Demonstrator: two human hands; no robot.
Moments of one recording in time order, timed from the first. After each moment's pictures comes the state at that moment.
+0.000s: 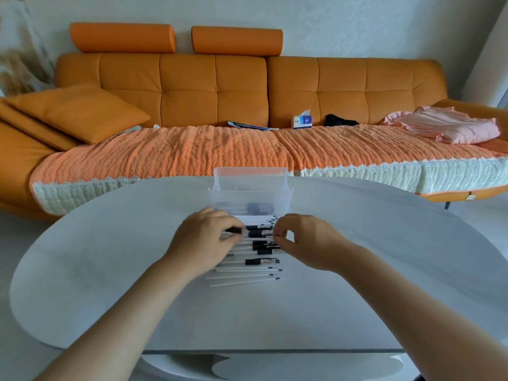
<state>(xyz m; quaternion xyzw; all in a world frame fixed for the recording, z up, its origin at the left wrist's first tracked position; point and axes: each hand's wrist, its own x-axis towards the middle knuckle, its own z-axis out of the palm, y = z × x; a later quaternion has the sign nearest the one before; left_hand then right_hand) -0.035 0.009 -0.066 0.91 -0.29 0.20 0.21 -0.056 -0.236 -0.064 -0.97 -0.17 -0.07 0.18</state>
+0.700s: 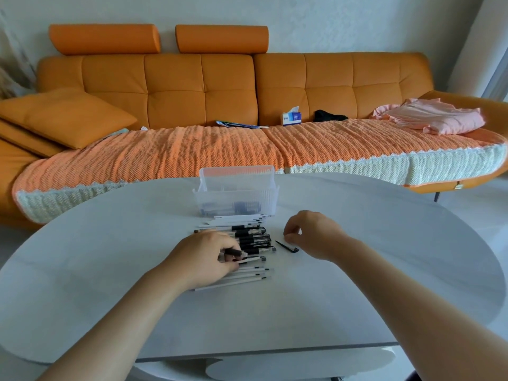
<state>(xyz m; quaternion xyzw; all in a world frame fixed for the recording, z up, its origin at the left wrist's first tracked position) -0.041 -0.010 -0.077 0.94 -0.28 0.01 0.18 -0.038 -0.274 -0.078 -0.98 -0.03 -0.01 0.18</state>
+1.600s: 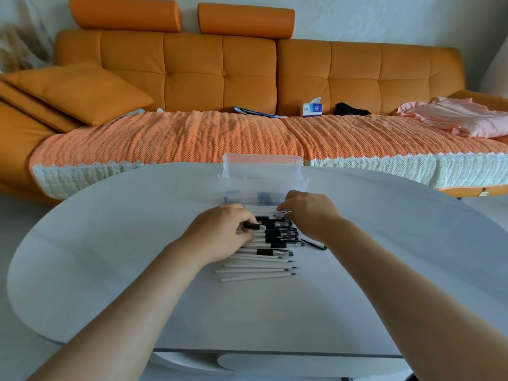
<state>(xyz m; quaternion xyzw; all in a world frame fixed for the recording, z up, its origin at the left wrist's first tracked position) -0.014 0.006 -0.074 0.95 -0.26 0.04 0.19 0.019 -0.224 -0.087 -0.98 -0.15 -0.09 -0.03</state>
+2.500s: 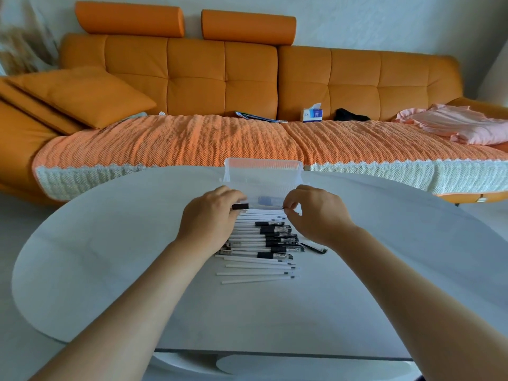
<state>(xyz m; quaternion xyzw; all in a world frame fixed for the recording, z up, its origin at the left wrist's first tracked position) -0.008 0.012 -0.069 0.93 -0.20 0.24 0.19 -0.016 -0.219 -0.058 -0.97 -0.13 -0.19 0.11</state>
